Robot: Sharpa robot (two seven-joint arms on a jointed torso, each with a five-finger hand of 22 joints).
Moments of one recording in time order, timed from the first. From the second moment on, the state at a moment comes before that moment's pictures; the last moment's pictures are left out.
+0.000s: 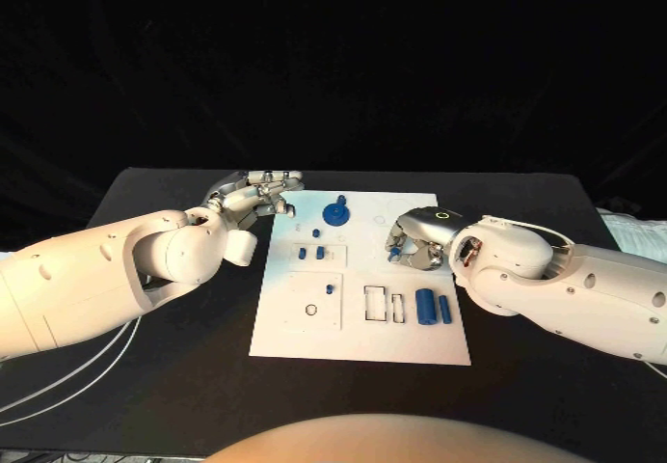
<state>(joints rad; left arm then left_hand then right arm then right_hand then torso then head) 1.14 -0.88 -0.01 1.53 0.09 -0.23 0.29 1.43 -0.10 0.39 0.03 0.13 0.96 0.21 0.14 0.11 1.03 0.13 0.25 0.11 1.16 0.04 0.93 0.53 0.16 1.15 0.13 0.50 0.96 1.10 -0.83 -0.02 1.63 -1.70 -0.17 -0.27 1.44 -0.06 0.34 0.08 0.06 1.09 0.13 0.09 0.08 1.07 0.08 0.25 0.06 1.45 0.00 1.25 1.06 0.17 1.14 0.09 1.00 0.57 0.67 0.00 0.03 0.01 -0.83</state>
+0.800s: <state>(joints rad) 1.14 -0.87 -0.01 1.52 0.08 -0.23 0.29 1.43 -0.09 0.39 0.03 0.13 0.96 0.21 0.15 0.11 1.03 0.13 0.25 0.11 1.16 0.04 0.93 0.52 0.16 1.15 0.14 0.50 0.96 1.09 -0.83 -0.02 1.63 -1.66 -0.38 -0.22 1.46 -0.05 0.39 0.05 0.05 1.13 0.12 0.12 0.09 1.14 0.09 0.27 0.07 1.47 -0.02 1.31 1.14 0.17 1.22 0.09 1.09 0.70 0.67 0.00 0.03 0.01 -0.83</state>
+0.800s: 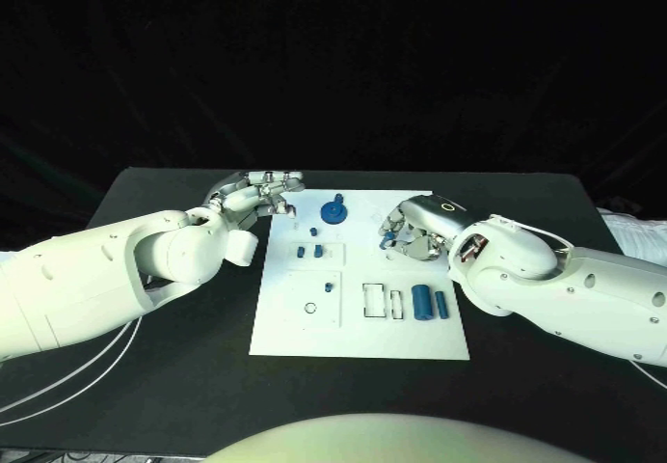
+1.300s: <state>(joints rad) 1.13 -0.87 -0.01 1.52 0.08 -0.23 0.29 1.43 -0.09 0.39 0.03 0.13 0.95 0.21 0.15 0.11 1.02 0.13 0.26 0.11 1.16 0.04 0.93 0.52 0.16 1.15 0.14 0.50 0.96 1.09 -0.81 -0.02 1.72 -1.54 -0.38 -0.17 1.46 -0.05 0.40 0.04 0.06 1.12 0.13 0.12 0.09 1.14 0.09 0.26 0.07 1.47 -0.02 1.30 1.13 0.17 1.22 0.09 1.09 0.69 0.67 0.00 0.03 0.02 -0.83</state>
